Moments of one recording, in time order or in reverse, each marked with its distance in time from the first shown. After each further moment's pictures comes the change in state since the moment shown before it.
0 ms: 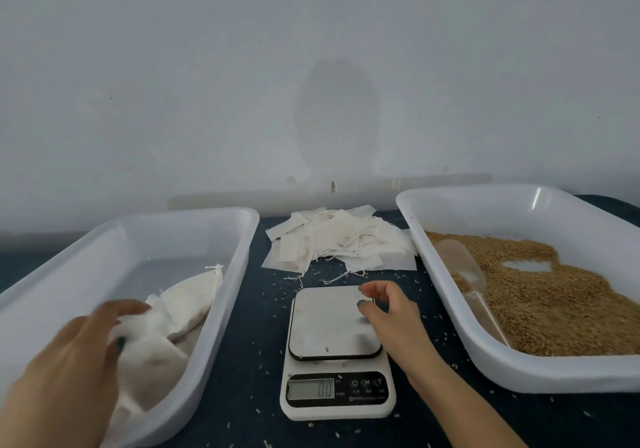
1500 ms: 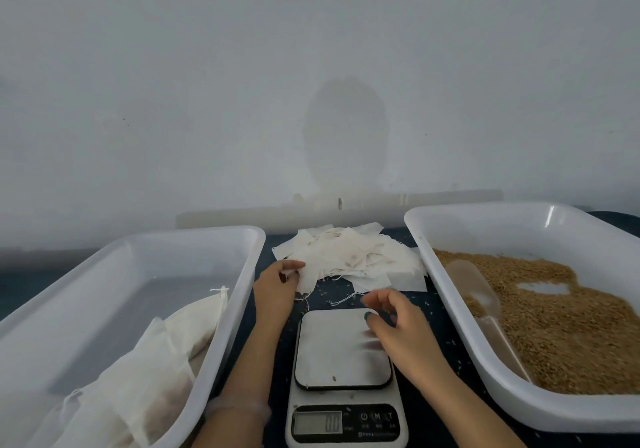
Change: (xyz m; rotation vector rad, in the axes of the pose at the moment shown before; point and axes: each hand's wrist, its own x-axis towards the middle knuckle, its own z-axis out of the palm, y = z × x) left_hand 0.095 0.248 0.090 -0.848 -0.086 -0.126; right_hand 0.021 -0.001 -0.003 -0.041 -0.002 -0.194
